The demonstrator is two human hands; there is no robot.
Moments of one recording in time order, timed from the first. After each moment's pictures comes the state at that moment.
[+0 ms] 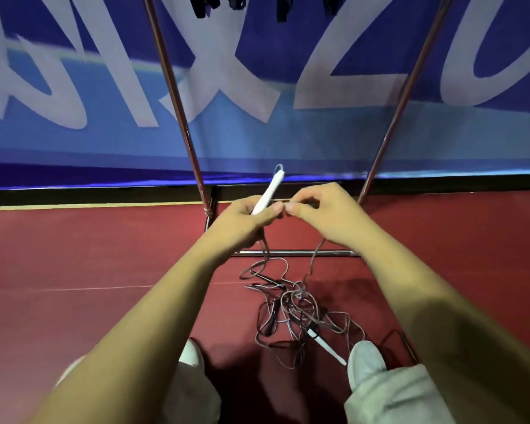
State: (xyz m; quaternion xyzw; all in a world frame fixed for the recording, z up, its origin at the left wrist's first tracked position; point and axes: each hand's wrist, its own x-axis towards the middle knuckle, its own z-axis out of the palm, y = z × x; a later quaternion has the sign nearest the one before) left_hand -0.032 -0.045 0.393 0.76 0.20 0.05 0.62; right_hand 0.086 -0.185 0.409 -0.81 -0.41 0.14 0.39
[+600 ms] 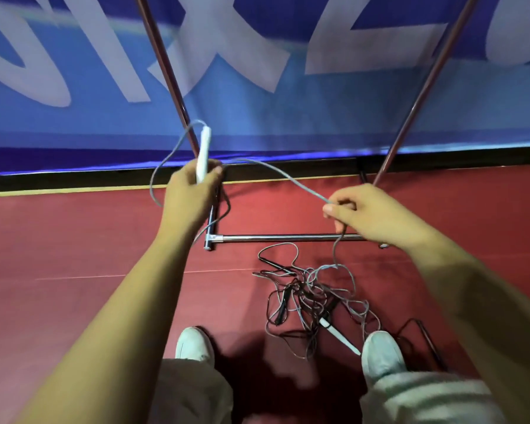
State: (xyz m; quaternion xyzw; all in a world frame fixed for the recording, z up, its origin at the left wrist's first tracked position) left_hand -0.019 0.038 0.359 0.74 0.38 0.25 0.49; right_hand 0.138 -0.194 0.360 -0.83 -0.37 0.26 0.34
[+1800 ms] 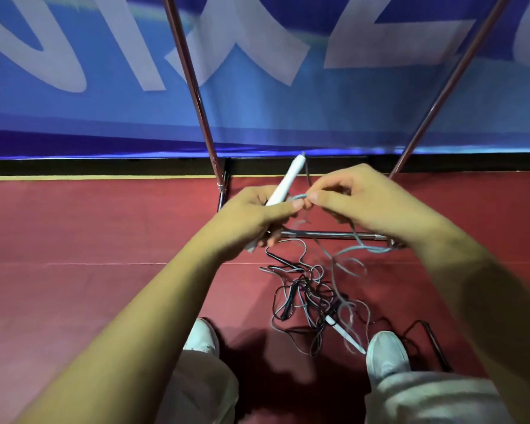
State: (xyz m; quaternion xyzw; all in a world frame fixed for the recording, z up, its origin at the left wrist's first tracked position) left_hand -0.029 -0.012 0.373 0.70 0.19 0.00 0.69; right_hand 0.104 -0.161 0.402 -0.75 -0.46 0.28 0.40
